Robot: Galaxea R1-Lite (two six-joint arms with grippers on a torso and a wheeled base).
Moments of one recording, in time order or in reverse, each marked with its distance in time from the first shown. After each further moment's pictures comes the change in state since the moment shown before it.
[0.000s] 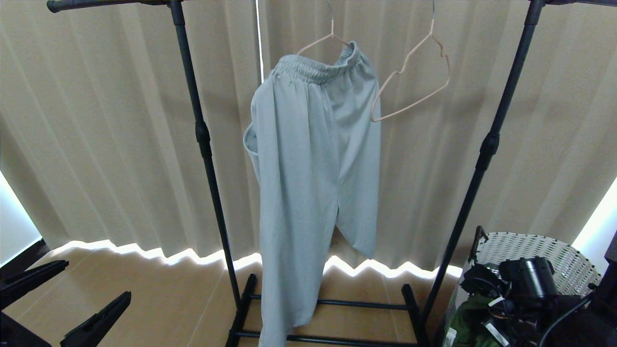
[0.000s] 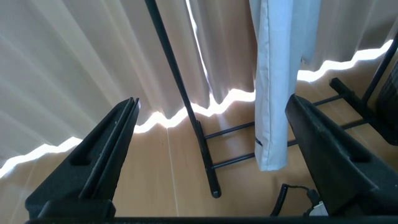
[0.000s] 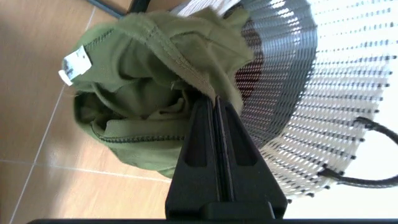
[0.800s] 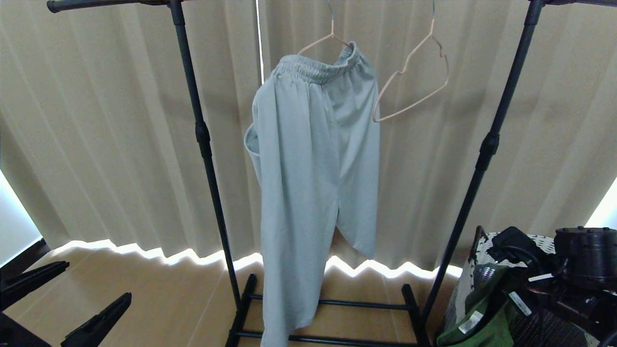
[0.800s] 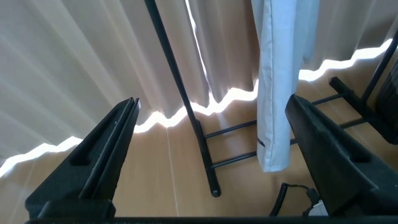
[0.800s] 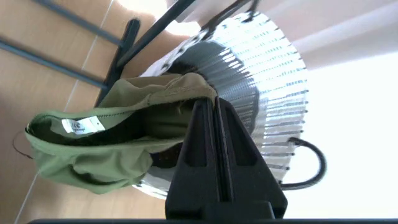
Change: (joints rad) left arm -0.001 0.000 0.004 0.000 0.000 0.000; right arm 0.019 -0.386 -0.039 0.134 0.003 -0.038
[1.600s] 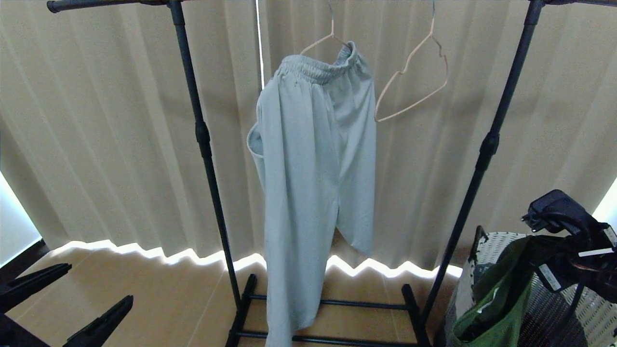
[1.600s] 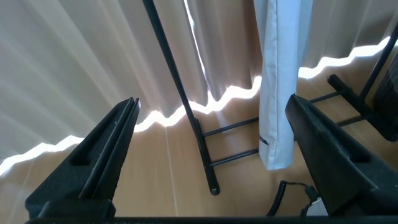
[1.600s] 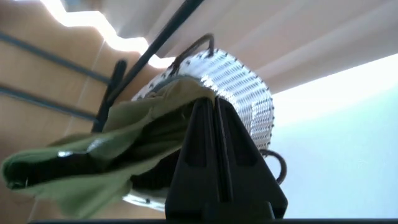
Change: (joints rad) left arm -0.006 0.001 0.006 0.002 -0.003 0.000; right arm 0.021 -0.268 -0.150 0.252 0.012 0.020
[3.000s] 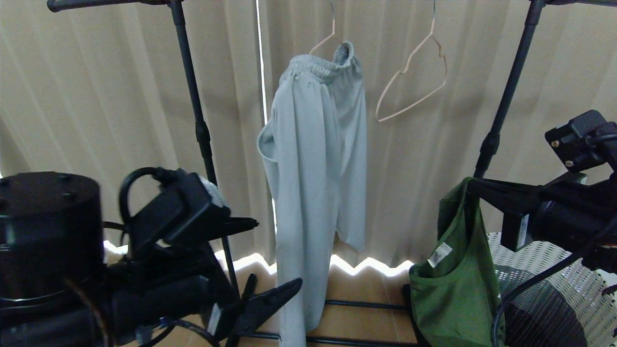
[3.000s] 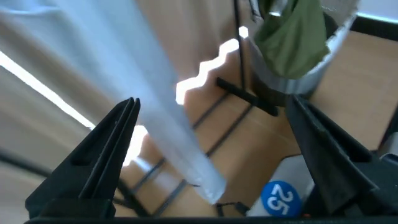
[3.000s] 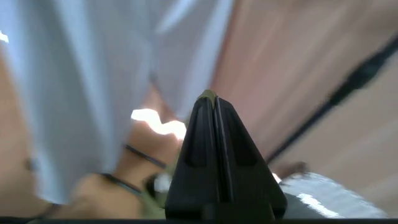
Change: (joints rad) left arm -0.607 0.555 -0.437 -0.025 0.003 -0.023; right arm 0.391 -0.088 -0.207 -0.007 0.149 0.358
